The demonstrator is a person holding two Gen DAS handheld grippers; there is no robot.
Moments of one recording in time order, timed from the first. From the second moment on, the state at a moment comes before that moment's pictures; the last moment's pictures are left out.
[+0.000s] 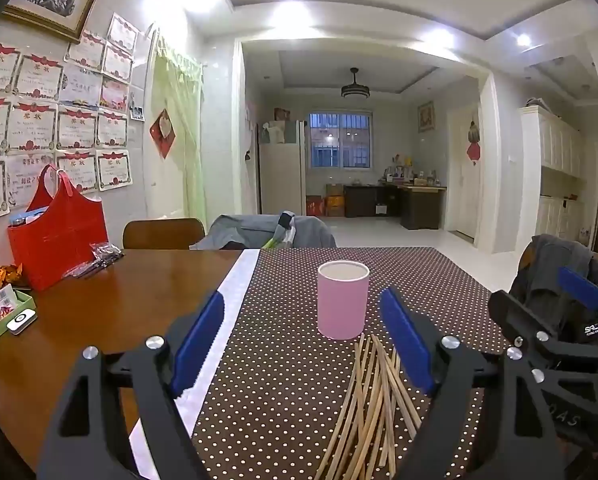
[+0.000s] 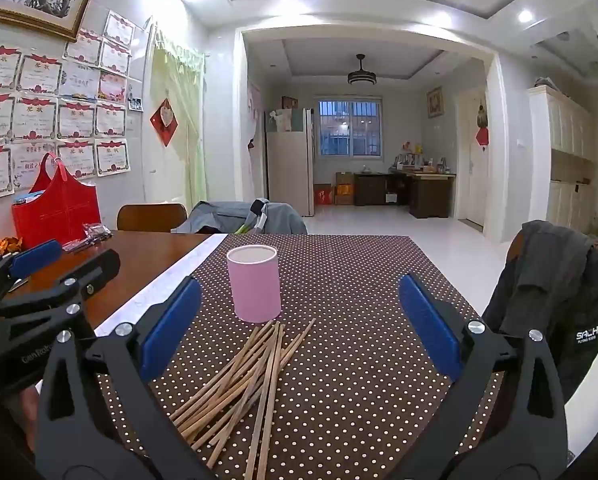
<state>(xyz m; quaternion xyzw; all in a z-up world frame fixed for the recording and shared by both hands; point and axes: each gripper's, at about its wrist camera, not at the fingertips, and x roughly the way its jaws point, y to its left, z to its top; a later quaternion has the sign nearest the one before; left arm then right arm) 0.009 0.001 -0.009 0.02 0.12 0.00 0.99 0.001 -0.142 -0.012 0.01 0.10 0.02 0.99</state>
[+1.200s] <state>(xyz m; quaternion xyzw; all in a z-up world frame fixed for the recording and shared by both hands) 0.013 -0.006 -0.020 0.01 0.13 -0.01 0.99 0.003 -0.143 -0.024 0.03 0.12 0.03 0.99</state>
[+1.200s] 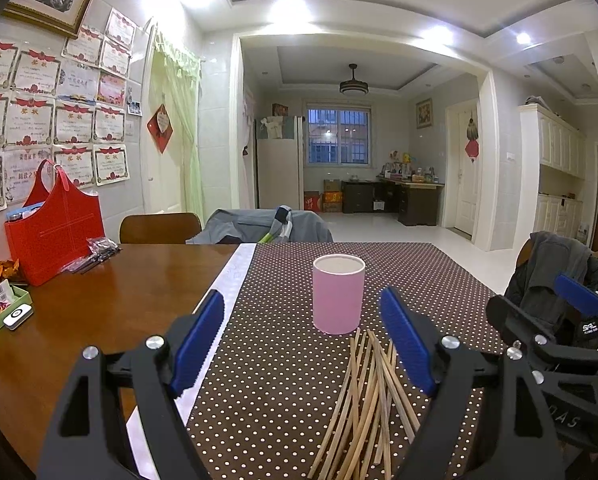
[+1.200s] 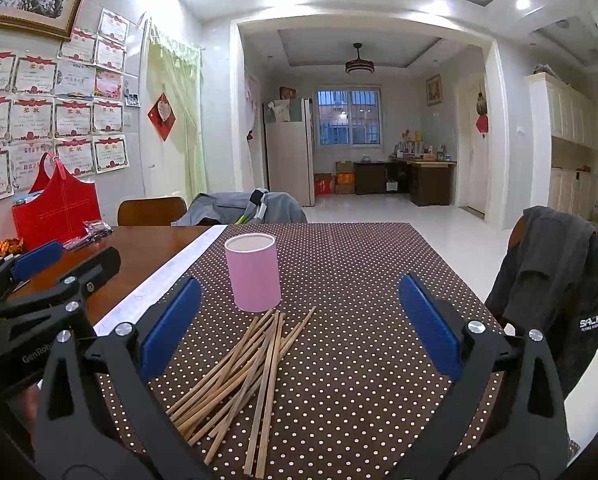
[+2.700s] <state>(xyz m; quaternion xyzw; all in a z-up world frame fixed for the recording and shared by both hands) 0.022 -0.014 -0.025 0.03 0.16 -0.01 0.99 0.019 -0.154 -0.032 0.05 0.17 0.03 0.98</state>
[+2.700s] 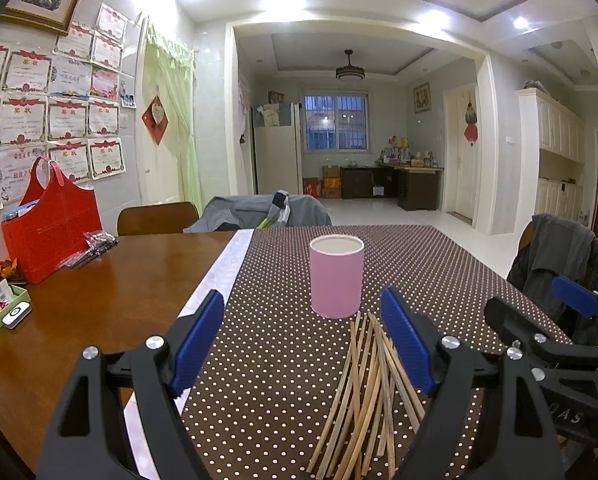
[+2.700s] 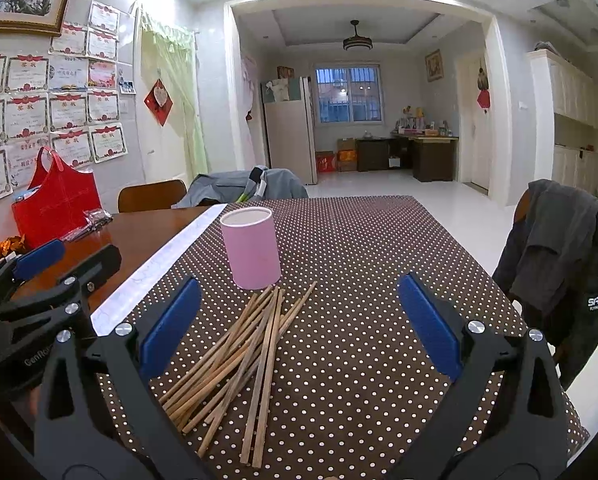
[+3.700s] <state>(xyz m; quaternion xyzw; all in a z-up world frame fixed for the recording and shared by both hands) 0.143 -0.011 -0.122 0.12 0.42 -0.10 0.89 0.102 -0.169 -0.106 0.02 0.36 0.04 0.93</state>
